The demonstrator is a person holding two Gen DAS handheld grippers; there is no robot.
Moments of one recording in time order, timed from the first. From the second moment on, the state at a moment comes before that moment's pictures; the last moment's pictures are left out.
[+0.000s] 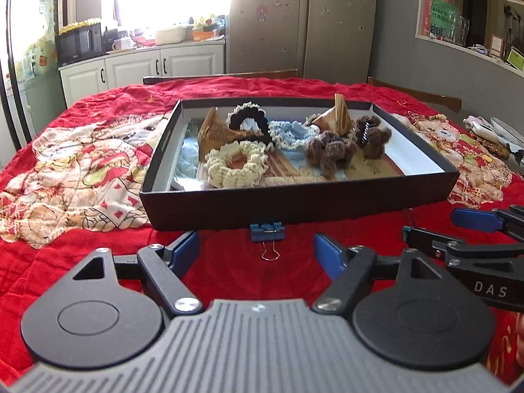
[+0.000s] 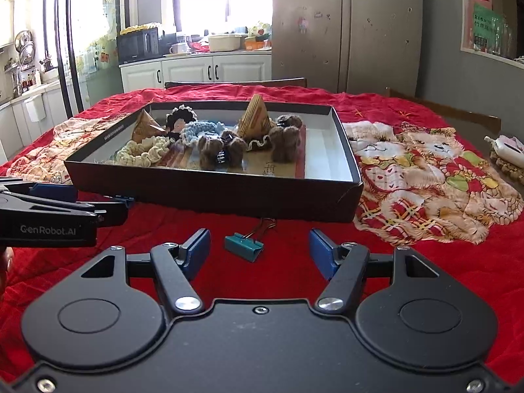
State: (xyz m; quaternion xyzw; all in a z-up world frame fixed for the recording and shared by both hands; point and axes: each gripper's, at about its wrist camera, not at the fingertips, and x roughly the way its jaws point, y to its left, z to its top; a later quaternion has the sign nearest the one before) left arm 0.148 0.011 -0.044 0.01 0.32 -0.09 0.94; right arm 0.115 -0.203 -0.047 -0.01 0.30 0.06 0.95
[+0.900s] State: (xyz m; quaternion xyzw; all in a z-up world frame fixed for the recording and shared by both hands) left arm 0.159 0.006 -0.054 -0.02 0.32 -0.07 0.94; right arm 0.124 -0.200 -0.056 0.00 0.32 0.06 0.95
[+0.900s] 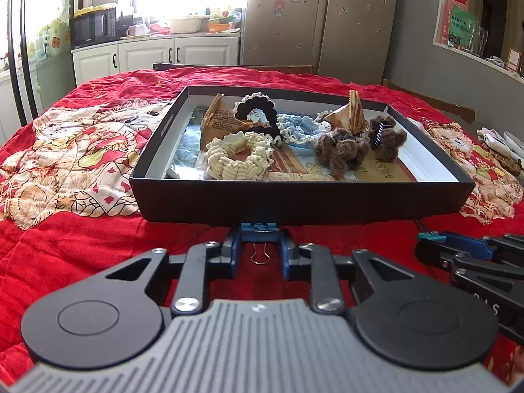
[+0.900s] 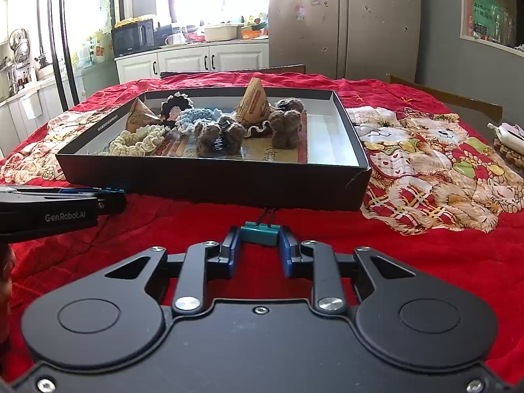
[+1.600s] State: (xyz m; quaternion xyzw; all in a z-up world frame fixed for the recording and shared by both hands) left arm 0.135 0.006 -0.038 -0.03 0.31 -0.10 0.95; right arm 0.097 -0.201 -0.035 0.00 0.27 0.09 0.96
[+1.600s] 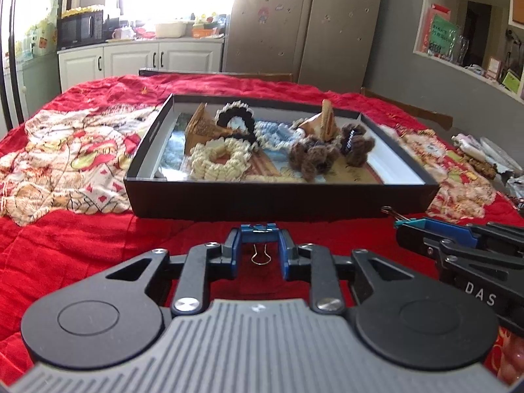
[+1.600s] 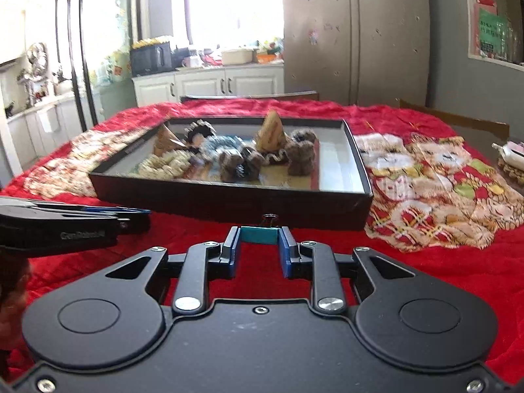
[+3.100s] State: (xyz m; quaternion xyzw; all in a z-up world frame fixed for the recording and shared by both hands) left arm 0.237 0.021 -0.014 -0.01 0.27 -0.07 0.96; right arm 0.235 -0.166 -0.006 -0.02 0.23 0.14 0.96
